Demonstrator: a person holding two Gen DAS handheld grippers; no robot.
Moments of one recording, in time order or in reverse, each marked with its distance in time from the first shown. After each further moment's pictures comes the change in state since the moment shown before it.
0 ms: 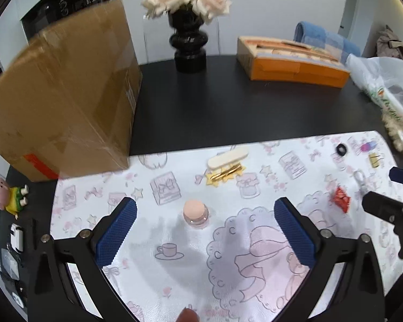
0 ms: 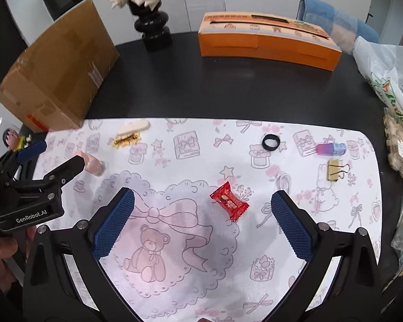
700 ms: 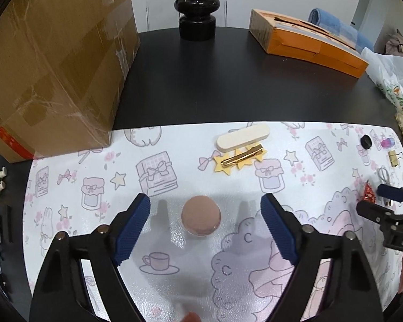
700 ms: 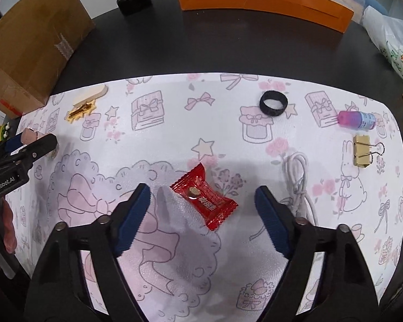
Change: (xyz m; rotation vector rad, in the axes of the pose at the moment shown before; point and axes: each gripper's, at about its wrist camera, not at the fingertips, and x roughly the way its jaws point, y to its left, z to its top) left arm 0.053 0.011 -0.013 -0.051 0.078 -0.032; right arm 0.071 -0.034 -0.018 0.021 0.112 -0.007
